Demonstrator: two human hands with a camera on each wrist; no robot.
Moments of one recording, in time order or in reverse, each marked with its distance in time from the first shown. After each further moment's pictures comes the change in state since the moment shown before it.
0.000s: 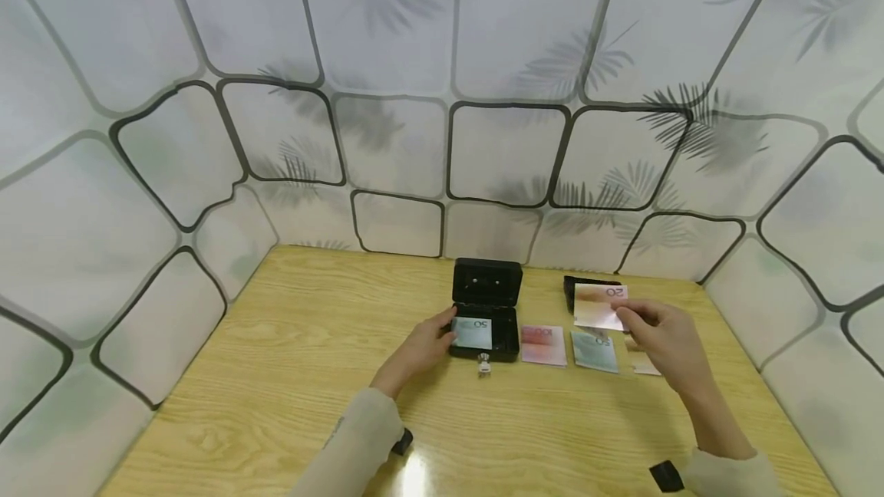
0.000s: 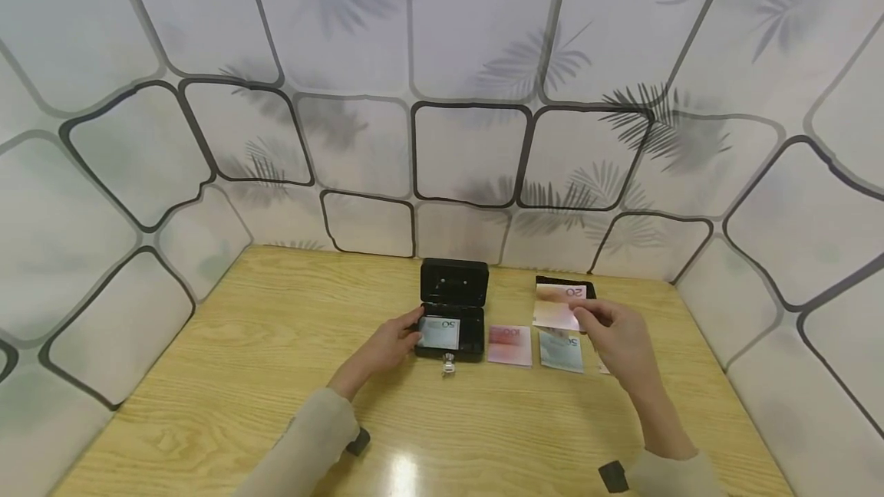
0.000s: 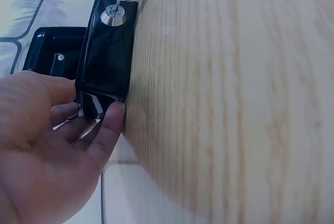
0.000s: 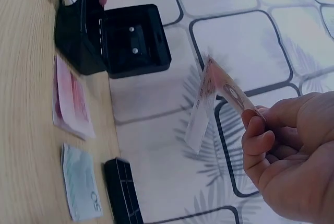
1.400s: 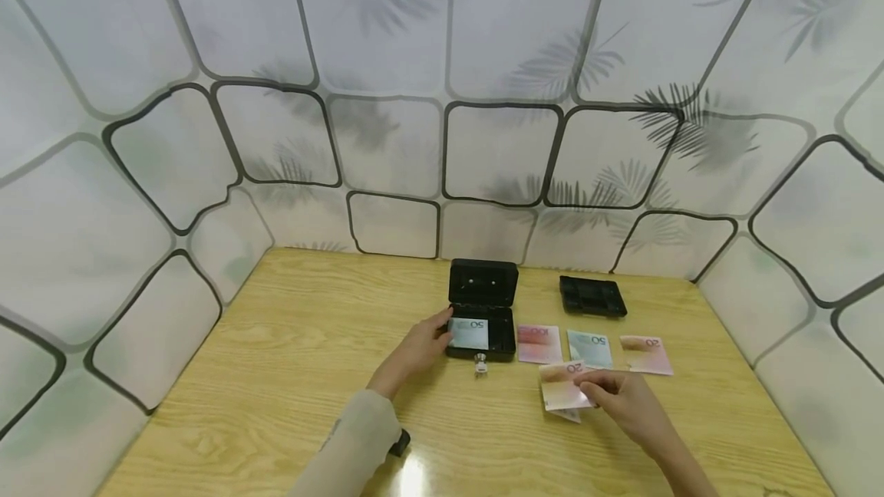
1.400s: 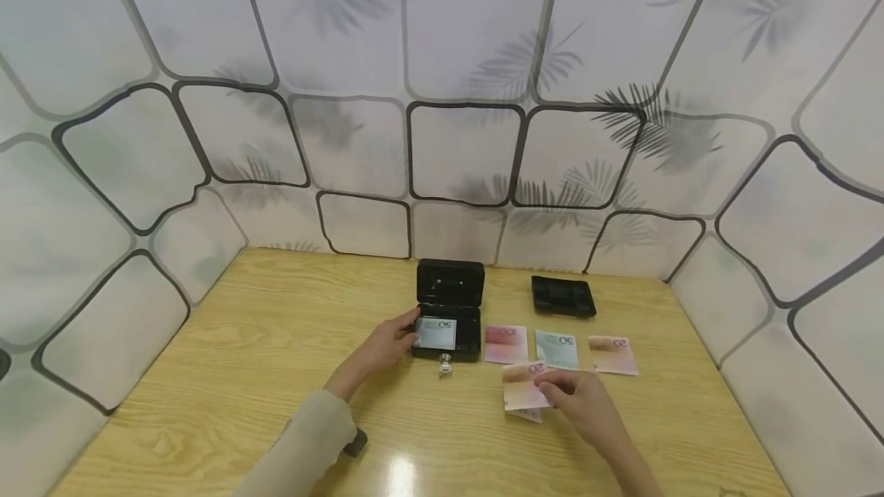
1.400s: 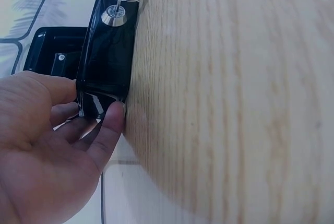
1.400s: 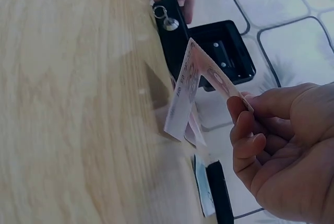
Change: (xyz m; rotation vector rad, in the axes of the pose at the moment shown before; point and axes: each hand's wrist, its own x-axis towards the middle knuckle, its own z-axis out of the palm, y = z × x) left_hand 0.000 0.000 0.001 0.004 0.002 -0.023; right_hand -0.059 0.043 0.050 0.033 -0.270 0.212
